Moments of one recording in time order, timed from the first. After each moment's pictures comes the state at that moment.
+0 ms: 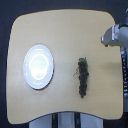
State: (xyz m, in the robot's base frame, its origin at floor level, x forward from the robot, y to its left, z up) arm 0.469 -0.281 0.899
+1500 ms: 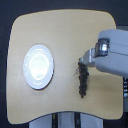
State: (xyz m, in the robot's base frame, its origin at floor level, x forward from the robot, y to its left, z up) arm 0.415 -0.180 0.847
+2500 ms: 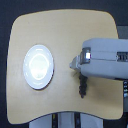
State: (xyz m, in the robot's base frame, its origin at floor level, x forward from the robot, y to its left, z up) arm 0.418 -0.128 0.754
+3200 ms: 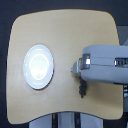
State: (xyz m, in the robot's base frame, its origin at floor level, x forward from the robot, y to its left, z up) arm 0.408 -0.132 0.715
